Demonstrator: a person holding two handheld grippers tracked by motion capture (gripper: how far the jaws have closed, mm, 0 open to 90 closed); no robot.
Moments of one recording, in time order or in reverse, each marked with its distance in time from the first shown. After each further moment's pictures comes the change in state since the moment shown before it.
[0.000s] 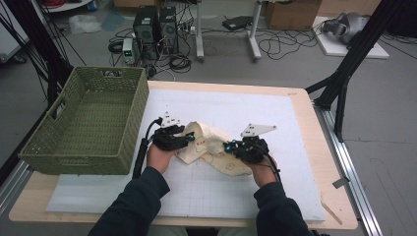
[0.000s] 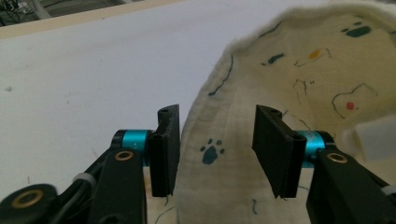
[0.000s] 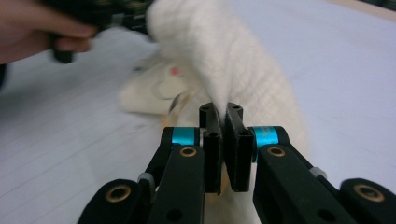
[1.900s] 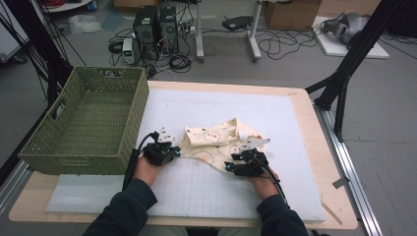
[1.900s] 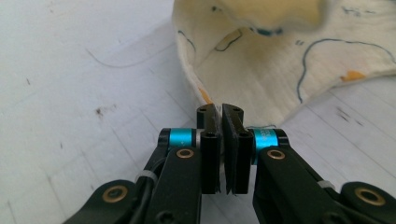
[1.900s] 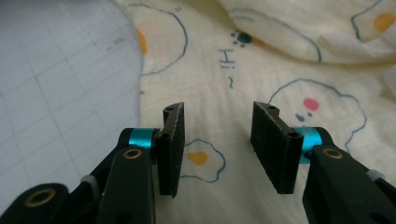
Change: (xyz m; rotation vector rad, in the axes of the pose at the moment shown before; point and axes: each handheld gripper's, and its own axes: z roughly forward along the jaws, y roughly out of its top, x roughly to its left) left arm 0.000 -0.040 -0.028 0.221 -0.020 0.123; right arm 0.008 -0.046 0.014 0.174 -0.024 0.001
